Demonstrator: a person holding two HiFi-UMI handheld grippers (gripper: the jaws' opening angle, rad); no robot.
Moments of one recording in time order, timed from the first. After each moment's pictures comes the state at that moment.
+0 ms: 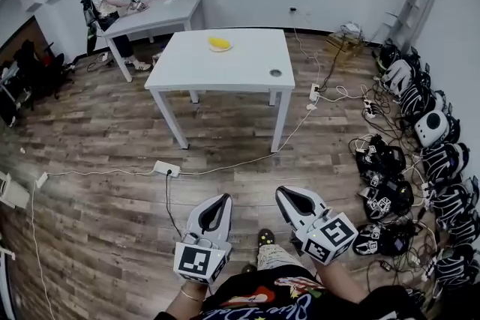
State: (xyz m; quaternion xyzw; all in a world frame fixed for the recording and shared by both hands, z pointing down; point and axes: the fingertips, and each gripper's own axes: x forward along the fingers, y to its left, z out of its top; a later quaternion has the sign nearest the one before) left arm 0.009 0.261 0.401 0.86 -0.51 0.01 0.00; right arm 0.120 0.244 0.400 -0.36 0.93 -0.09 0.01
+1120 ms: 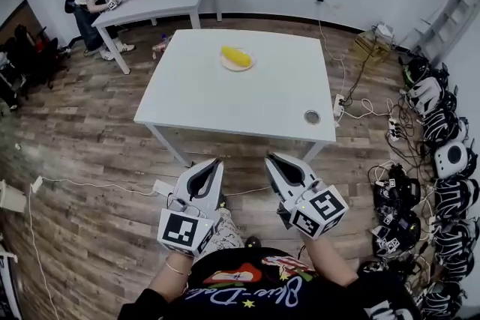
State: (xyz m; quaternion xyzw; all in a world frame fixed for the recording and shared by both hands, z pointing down) left arm -0.099 -0.182 0.388 0.86 -0.51 0.02 -0.01; right arm -0.003 -0.204 0.406 -0.33 0.94 -0.09 0.02
